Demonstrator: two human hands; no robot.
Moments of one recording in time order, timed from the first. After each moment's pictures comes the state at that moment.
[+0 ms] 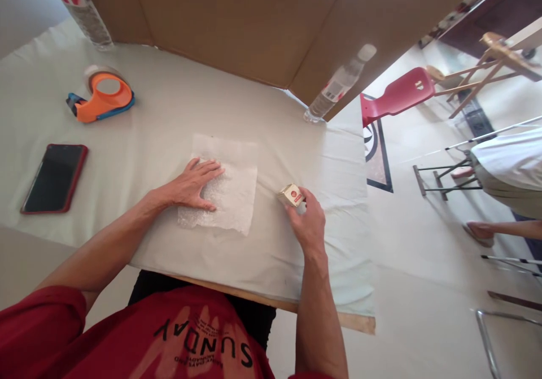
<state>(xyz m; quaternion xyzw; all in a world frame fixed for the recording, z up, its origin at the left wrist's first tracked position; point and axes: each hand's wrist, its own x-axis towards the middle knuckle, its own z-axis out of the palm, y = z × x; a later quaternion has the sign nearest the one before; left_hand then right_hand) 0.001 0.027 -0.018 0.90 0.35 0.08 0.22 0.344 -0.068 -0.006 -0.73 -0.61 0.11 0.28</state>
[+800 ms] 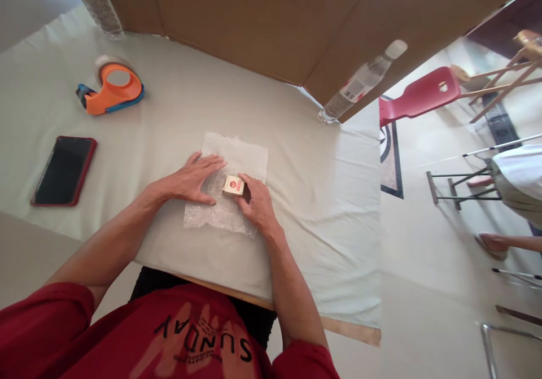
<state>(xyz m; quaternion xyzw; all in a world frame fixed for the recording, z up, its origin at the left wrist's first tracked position) -0.015 0.036 -0.013 0.89 0.37 0.07 0.26 0.235 -0.022 -0.027 -0.53 -0.77 0.23 0.26</state>
